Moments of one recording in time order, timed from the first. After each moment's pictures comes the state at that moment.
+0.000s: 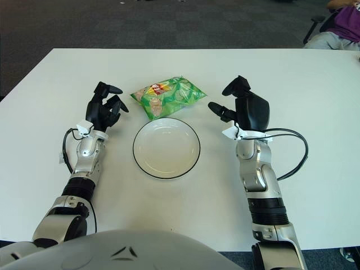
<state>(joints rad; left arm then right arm) -0.30 -0.01 0.09 0.55 -0.05 -0.68 -0.07 -0.10 -0.33 -0.01 -0.12 -0.69 0.02 -0.29</state>
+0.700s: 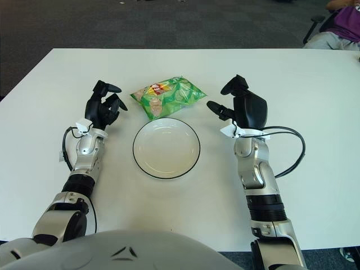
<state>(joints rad) -0.33 0.00 0.10 0.59 -0.06 -0.70 -0.08 -0.13 -0.33 0.00 -0.10 -0.70 0.02 -0.30</state>
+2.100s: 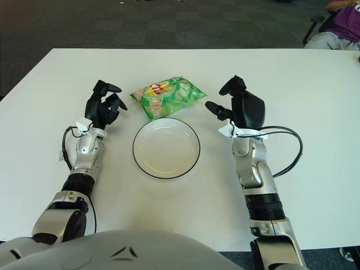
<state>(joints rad) -0.34 0.00 0.10 0.60 -0.06 -0.70 -0.08 -0.14 -0.33 0.03 -0.08 -0.70 0.03 -0.31</state>
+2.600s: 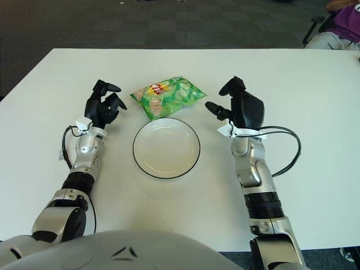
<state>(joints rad) -0.36 0.01 0.11 0.65 -0.07 -0.73 -0.08 -0.15 -0.33 0.03 -0.04 -0.70 0.03 -0.34</state>
